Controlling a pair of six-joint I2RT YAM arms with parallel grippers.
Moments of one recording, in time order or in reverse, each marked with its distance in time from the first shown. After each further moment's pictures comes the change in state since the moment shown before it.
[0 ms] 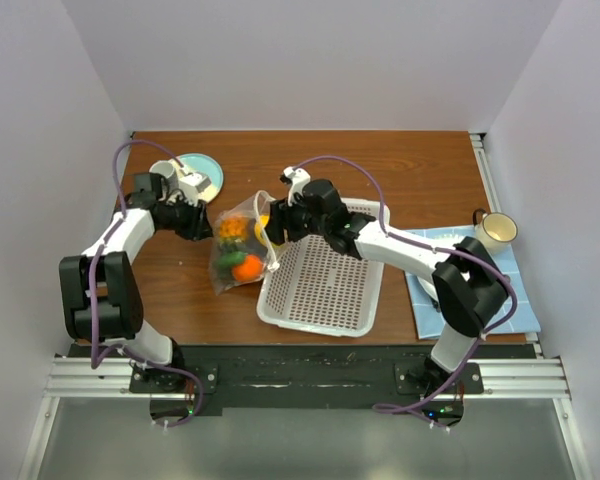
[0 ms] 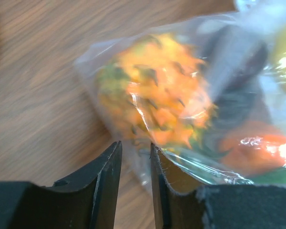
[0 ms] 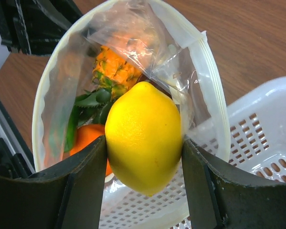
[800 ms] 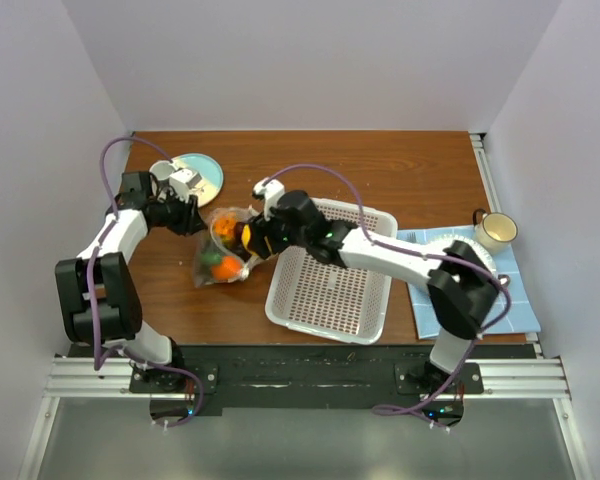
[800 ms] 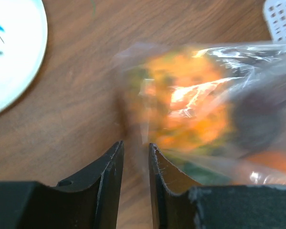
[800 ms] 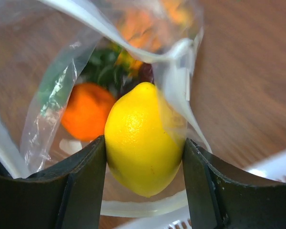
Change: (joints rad) left arm 0.053 -0.014 0.001 0.071 0.010 0.041; right arm 0.139 0.051 0.094 -0.091 0.132 -0.154
